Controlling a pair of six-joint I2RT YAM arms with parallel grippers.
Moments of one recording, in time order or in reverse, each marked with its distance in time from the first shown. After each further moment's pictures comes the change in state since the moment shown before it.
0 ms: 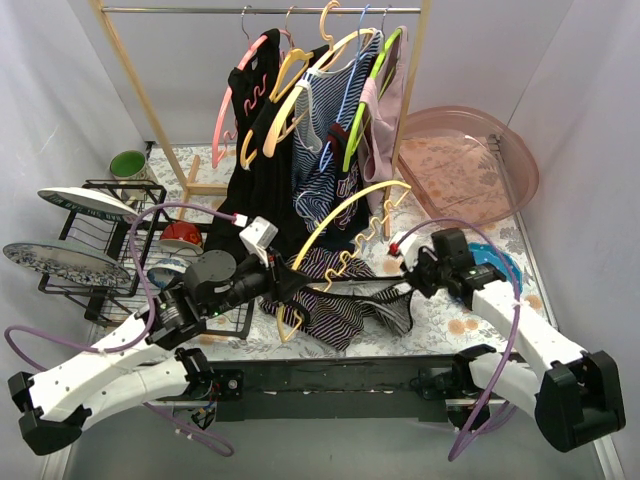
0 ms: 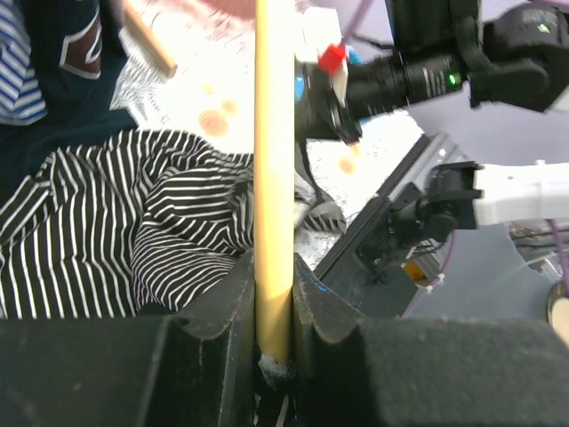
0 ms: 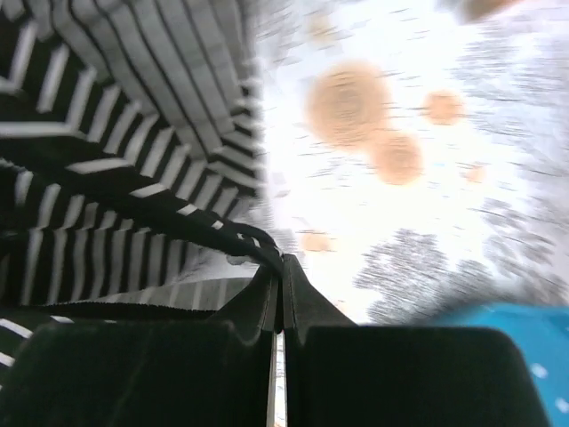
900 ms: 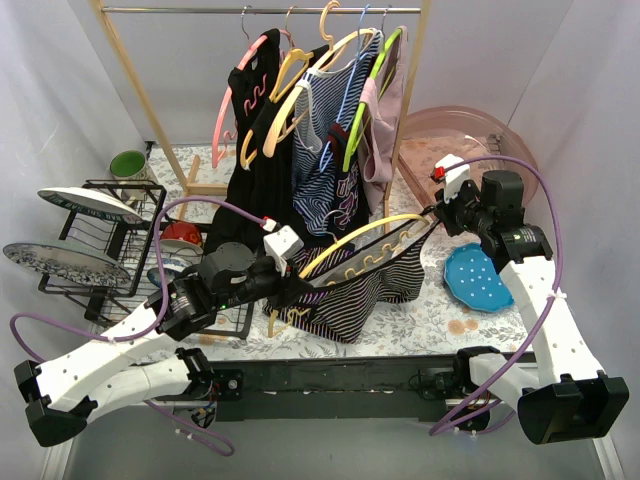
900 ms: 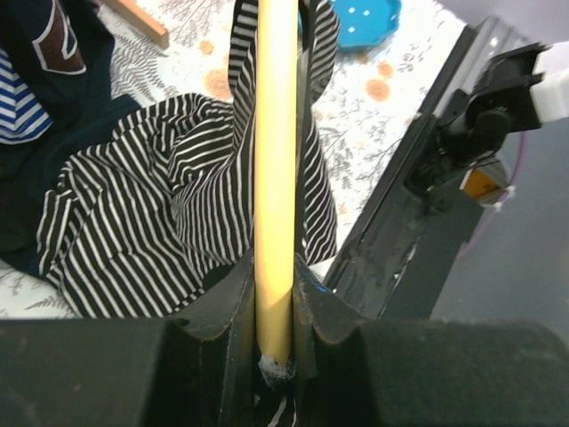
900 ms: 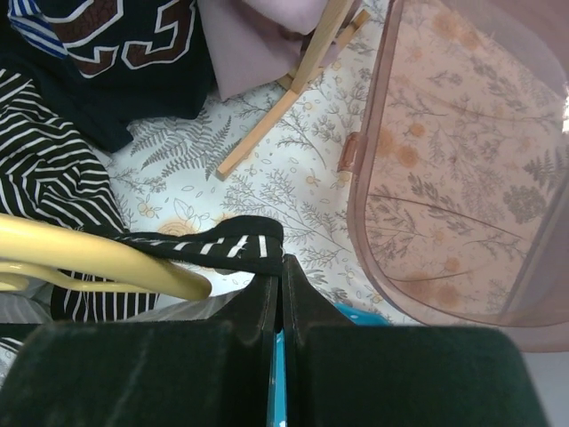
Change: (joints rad) left arm 0.002 0.063 0.060 -0.104 0.127 0.280; right arm -0.263 0.004 0.481 -0.071 -0.030 0.135
